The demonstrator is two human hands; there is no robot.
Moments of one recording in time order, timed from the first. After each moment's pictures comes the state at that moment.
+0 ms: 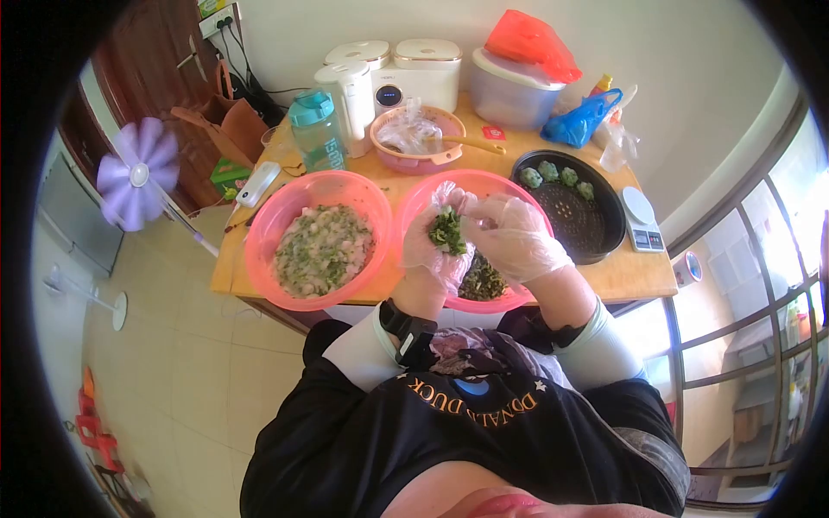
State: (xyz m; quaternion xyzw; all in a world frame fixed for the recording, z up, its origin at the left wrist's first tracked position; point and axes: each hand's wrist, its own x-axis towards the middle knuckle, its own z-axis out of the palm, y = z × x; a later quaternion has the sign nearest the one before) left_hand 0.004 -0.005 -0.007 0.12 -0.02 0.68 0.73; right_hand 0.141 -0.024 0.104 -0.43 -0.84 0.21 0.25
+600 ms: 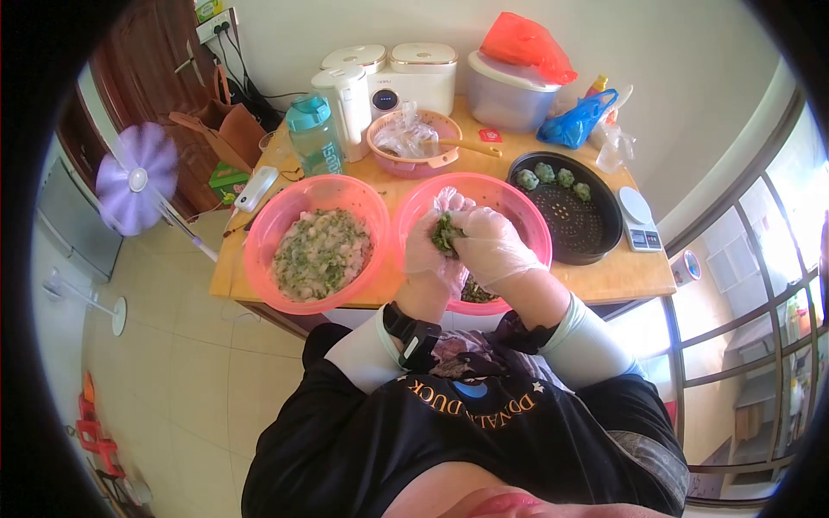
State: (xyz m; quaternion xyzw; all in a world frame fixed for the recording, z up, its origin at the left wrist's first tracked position) left_hand 0.011 0.004 -0.027 0.11 -0.04 0.68 0.72; right_hand 0.125 -0.012 0.068 -0.44 -0.84 0.19 0.25
